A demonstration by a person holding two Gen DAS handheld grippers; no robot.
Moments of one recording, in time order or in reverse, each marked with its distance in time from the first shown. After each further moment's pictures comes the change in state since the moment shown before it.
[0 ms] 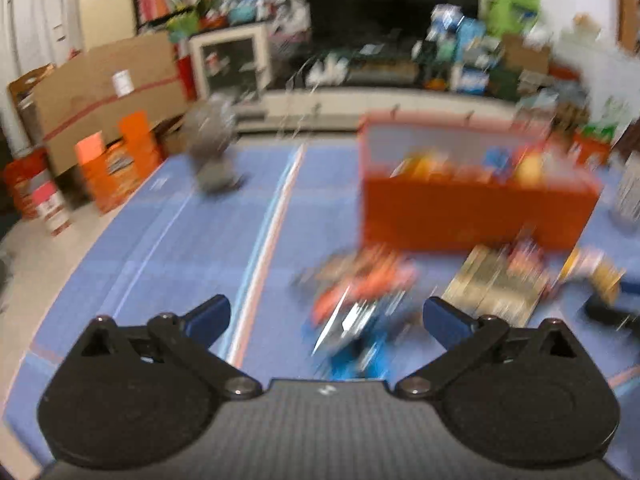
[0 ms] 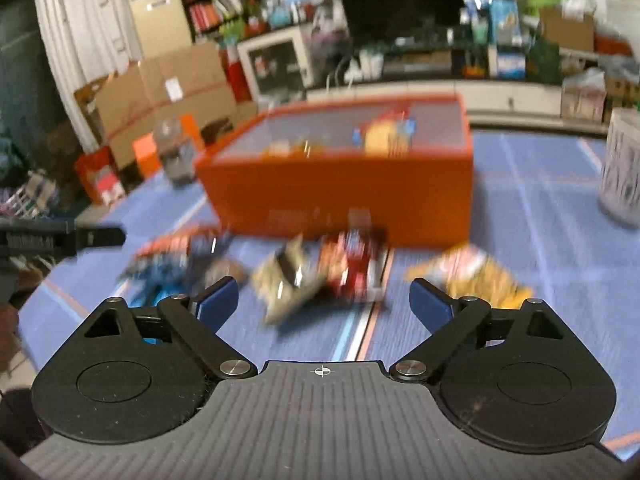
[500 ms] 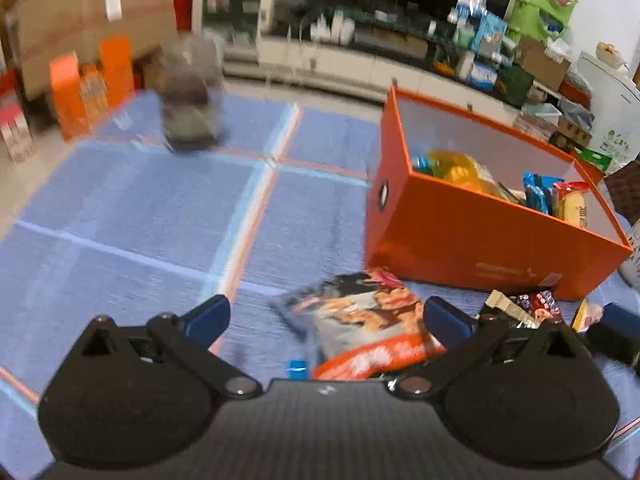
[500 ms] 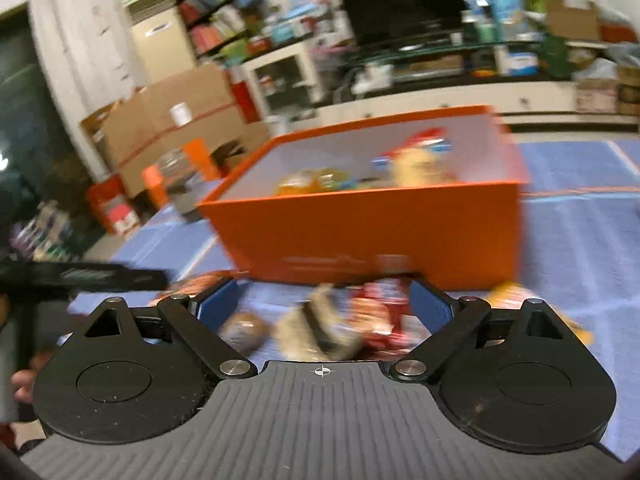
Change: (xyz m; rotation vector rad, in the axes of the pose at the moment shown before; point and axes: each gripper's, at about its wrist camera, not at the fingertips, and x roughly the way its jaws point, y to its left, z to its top) left arm 0.095 0.028 0.051 -0.198 0.142 -0.192; right arm 0.044 0.015 0.034 0.043 -0.051 0.067
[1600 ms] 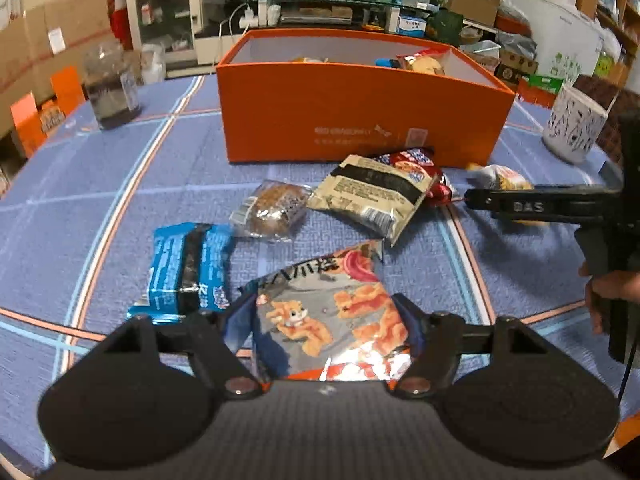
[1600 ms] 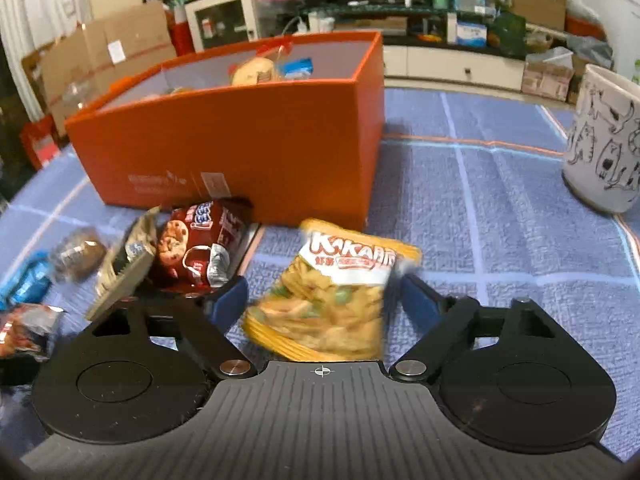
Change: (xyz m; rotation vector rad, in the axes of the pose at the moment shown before) left arm -0.054 -0.109 -0.118 0.229 0.014 0.001; right arm 0.021 -0.085 -0.026 -0.083 0.144 -0.245
